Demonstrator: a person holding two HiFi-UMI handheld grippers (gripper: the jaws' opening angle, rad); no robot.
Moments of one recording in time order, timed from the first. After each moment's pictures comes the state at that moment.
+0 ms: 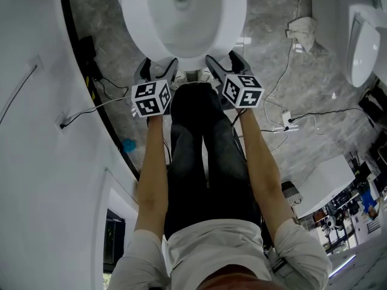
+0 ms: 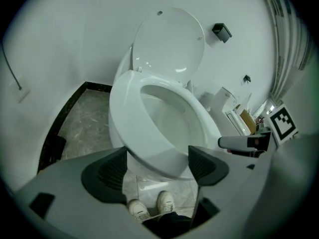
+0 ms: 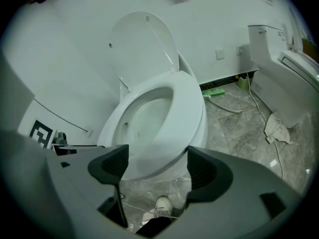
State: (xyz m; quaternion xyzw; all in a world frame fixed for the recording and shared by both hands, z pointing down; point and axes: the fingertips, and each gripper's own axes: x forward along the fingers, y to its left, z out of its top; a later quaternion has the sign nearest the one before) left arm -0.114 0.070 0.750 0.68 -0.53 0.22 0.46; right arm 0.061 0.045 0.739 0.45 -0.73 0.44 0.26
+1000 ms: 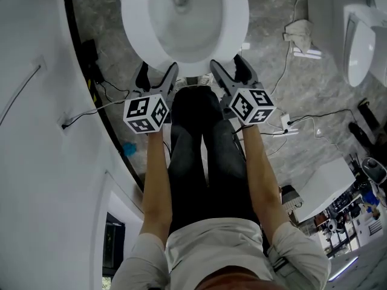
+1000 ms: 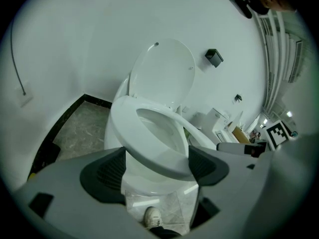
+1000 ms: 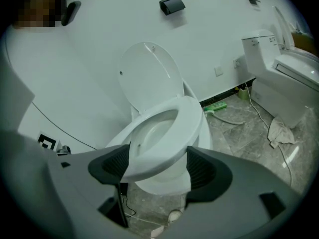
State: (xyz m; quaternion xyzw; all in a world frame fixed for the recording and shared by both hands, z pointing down) left arm -0.118 0.056 0.660 0.71 -0.55 0.12 0.43; right arm 0.062 0.034 0.649 0.47 -0.76 0.42 0.16
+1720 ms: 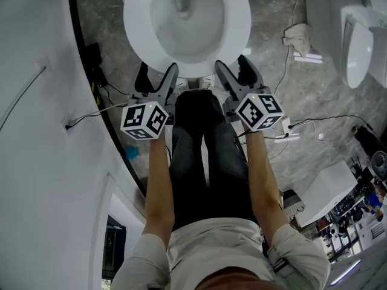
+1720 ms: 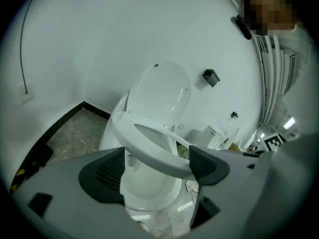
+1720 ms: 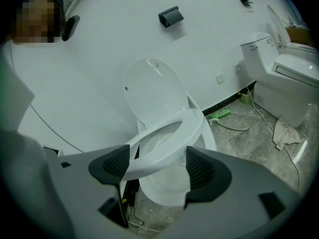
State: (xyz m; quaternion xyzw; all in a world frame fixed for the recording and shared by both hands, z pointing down) left arm -0.126 0.039 0.607 0.71 -0.57 0.03 0.41; right arm 0.062 0.017 0.596 0.47 -0.77 0.42 0.10
